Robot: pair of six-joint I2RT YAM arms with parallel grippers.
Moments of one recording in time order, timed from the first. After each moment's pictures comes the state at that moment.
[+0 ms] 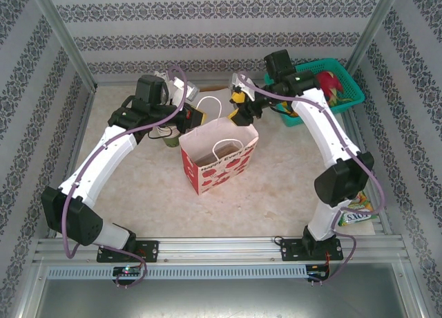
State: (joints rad) left arm -0.35 1.45 1.44 -0.59 0.66 0.01; right arm 0.34 1.81 1.96 -1.12 -0.84 -0.80
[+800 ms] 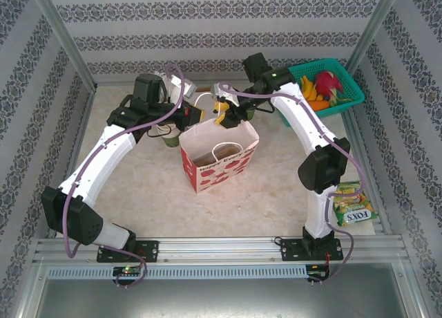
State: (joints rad) left arm -0.33 1.45 1.44 -0.56 0.66 -0.02; right arm 0.42 2.00 2.12 -1.23 -0.87 -1.03
